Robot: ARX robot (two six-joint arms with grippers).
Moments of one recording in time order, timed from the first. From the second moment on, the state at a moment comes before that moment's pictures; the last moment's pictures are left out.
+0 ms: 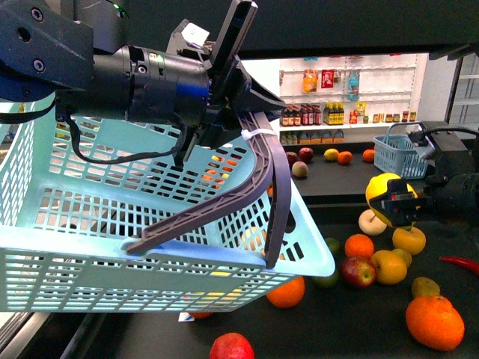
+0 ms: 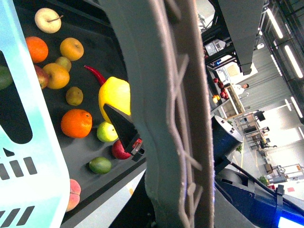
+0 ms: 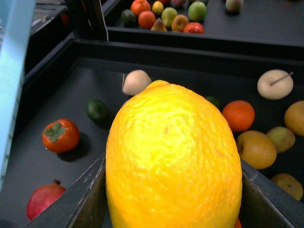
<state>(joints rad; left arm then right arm) -0.34 1.90 1.42 0.29 0.74 -0.75 -0.06 2.05 1.18 0.52 -0.30 -0.01</state>
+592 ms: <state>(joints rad) -0.34 1.90 1.42 0.29 0.74 -0.75 0.21 1.82 1.13 0.46 -0.28 0.21</state>
